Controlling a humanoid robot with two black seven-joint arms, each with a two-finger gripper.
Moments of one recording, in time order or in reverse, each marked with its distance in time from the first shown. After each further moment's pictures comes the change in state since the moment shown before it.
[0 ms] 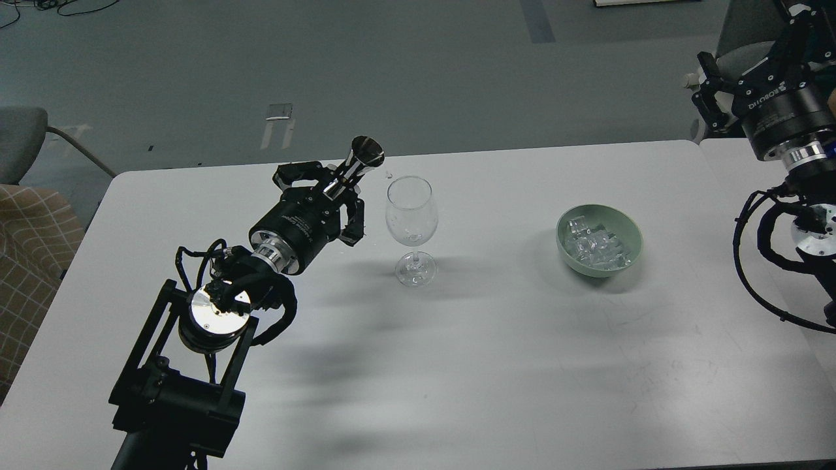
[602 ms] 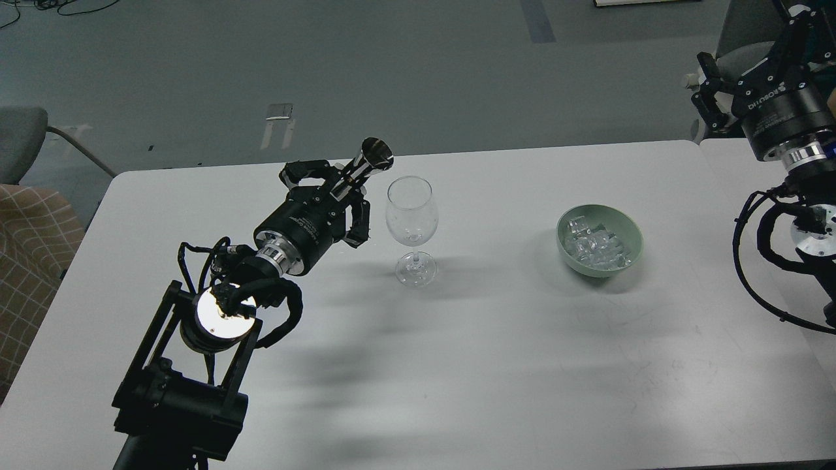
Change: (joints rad) left arm 0.005 0.000 0.021 -0.030 0.071 -0.003 0.008; right arm -0.001 0.001 0.001 0.000 0.000 0.000 0.000
